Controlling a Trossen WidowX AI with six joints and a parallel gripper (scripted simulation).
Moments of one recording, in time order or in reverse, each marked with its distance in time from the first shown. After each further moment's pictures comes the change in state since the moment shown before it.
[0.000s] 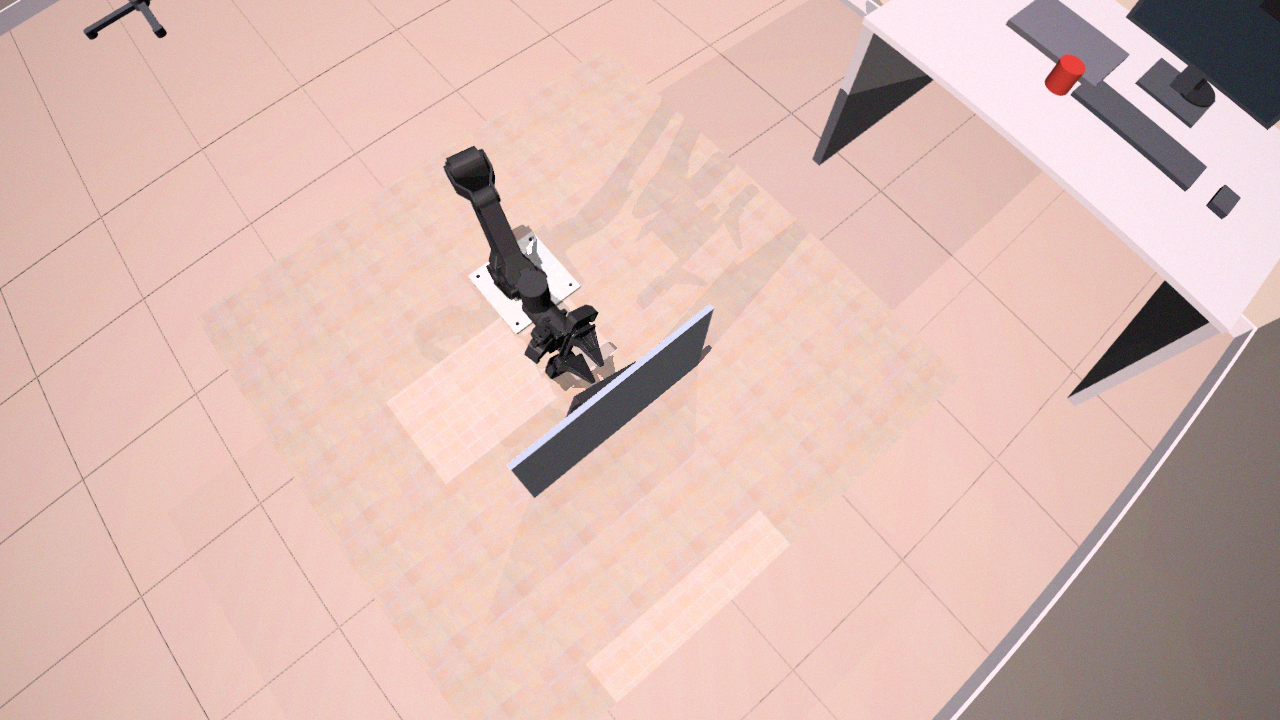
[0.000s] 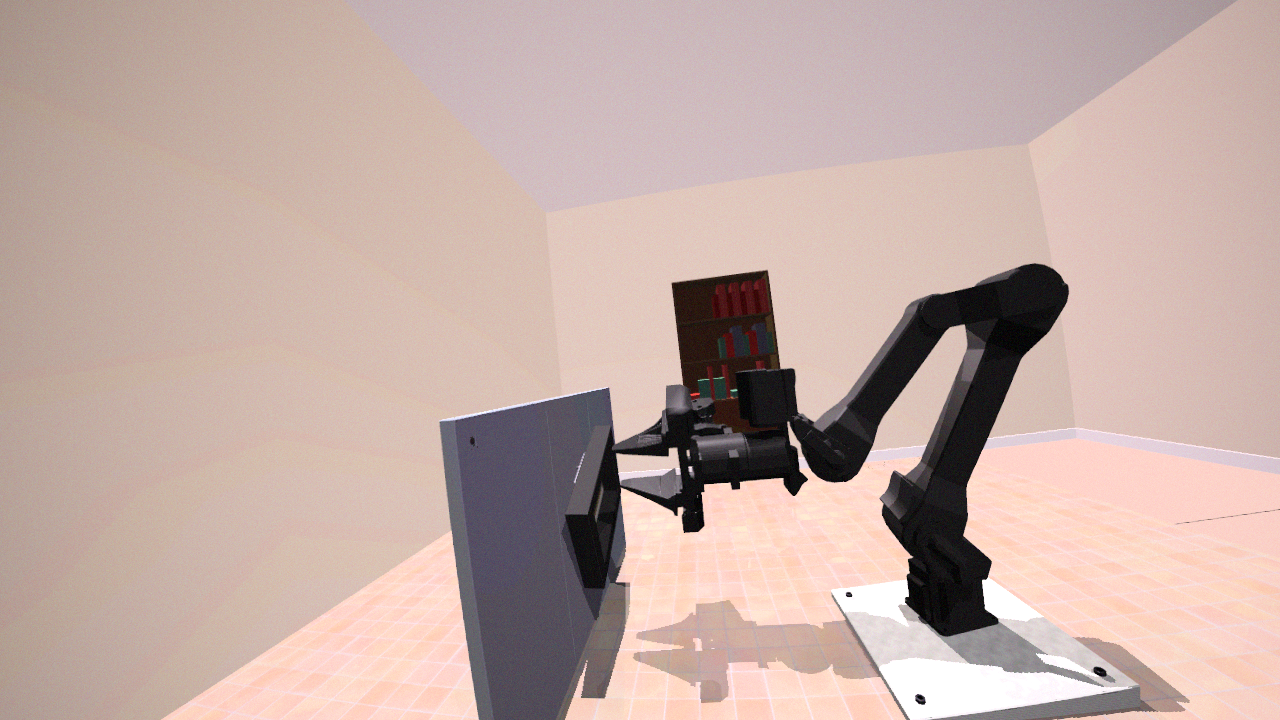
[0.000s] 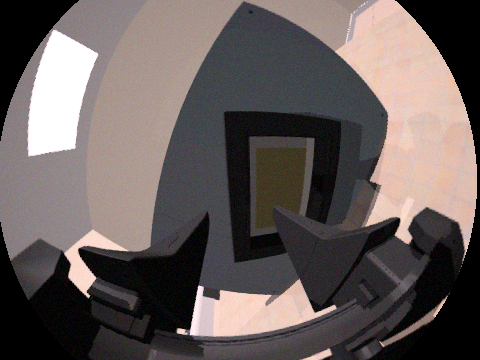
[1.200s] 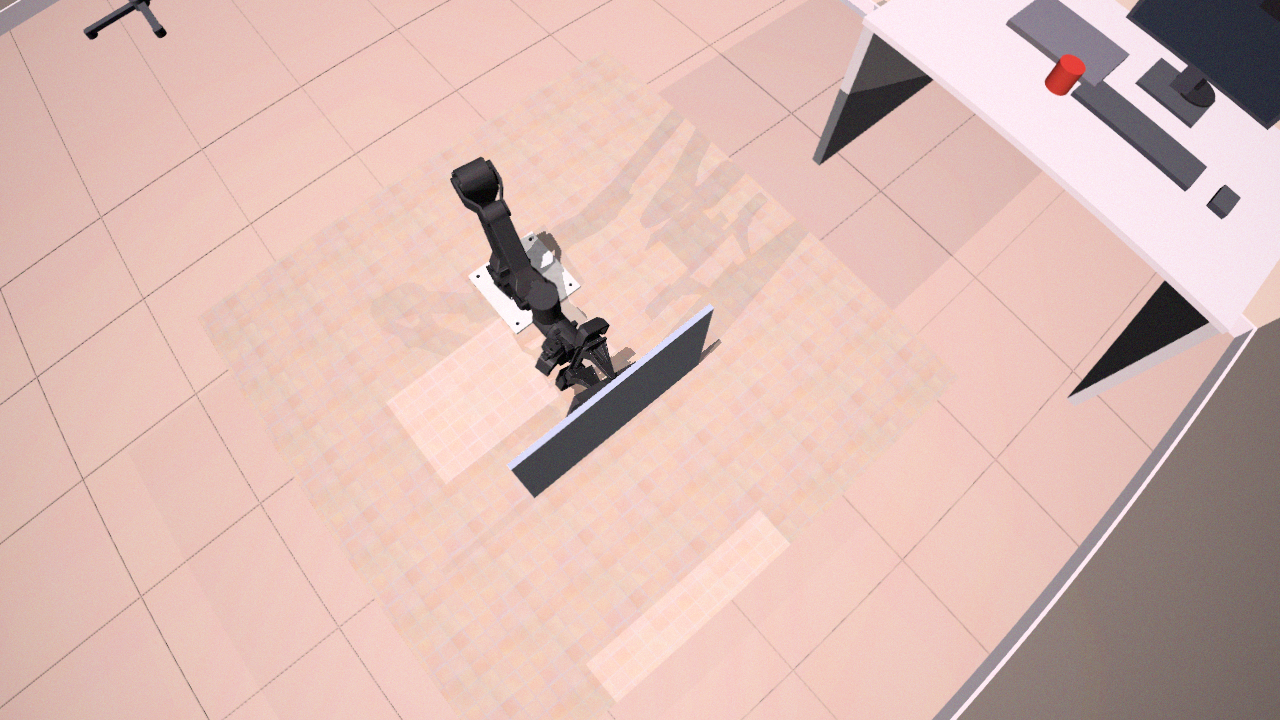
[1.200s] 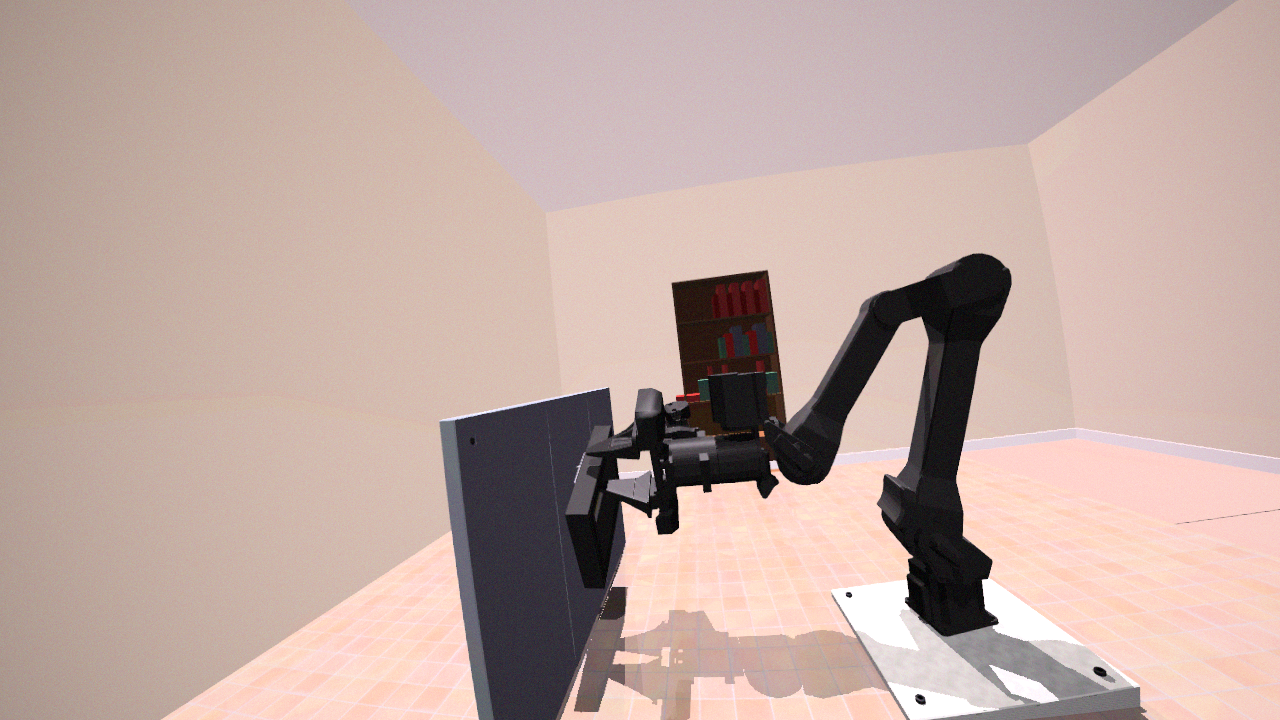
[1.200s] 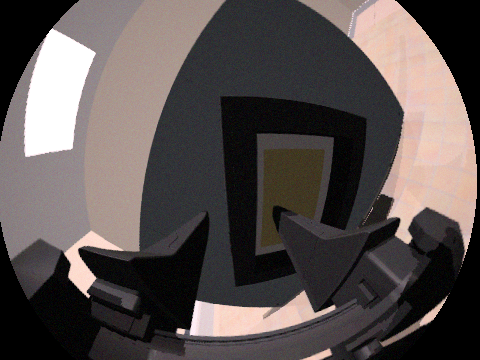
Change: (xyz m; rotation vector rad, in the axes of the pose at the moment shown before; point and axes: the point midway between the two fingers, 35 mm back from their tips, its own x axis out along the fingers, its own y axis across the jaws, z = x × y) arm 0.033 -0.001 0.000 0.000 0.000 0.001
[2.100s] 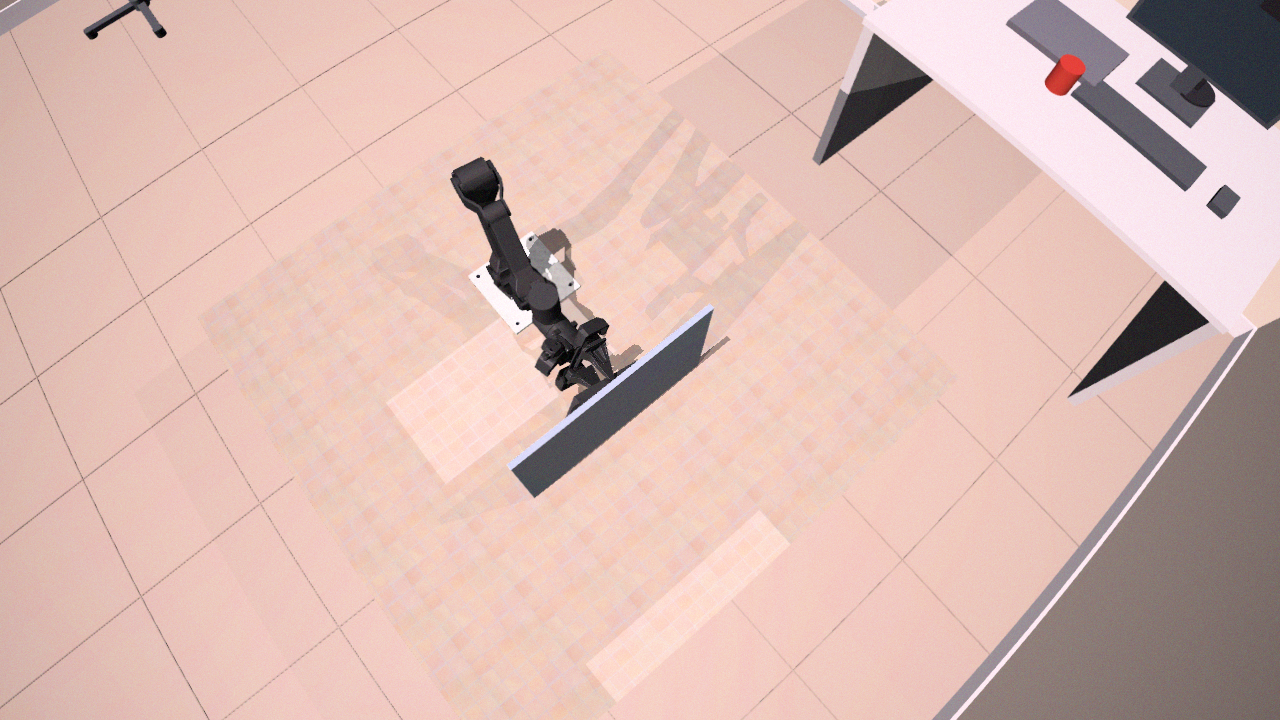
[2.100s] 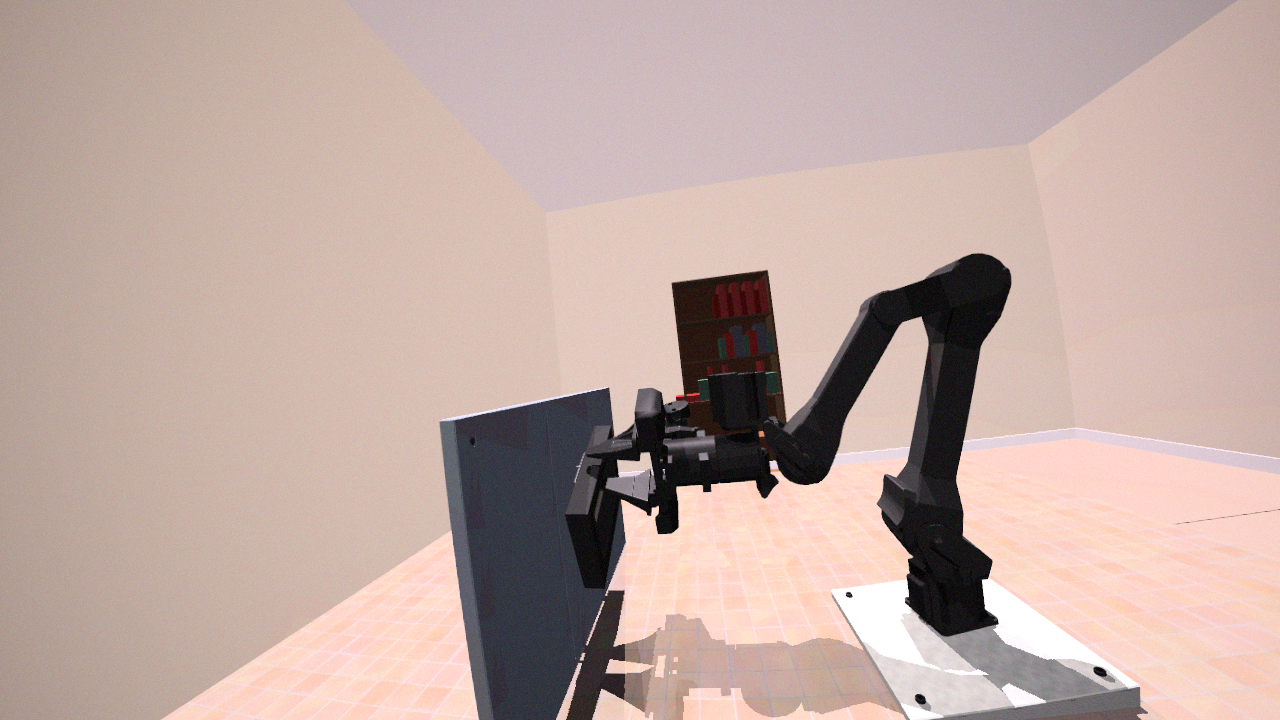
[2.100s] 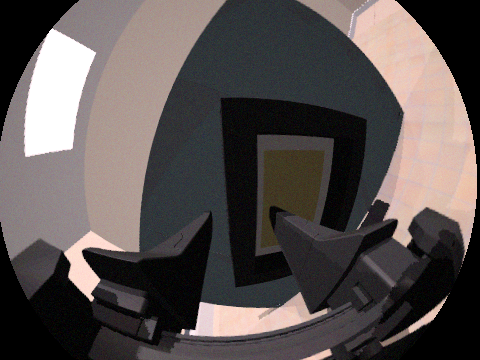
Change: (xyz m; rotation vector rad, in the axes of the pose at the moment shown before) arm 0.000 0.000 0.001 -0.002 -0.002 0.000
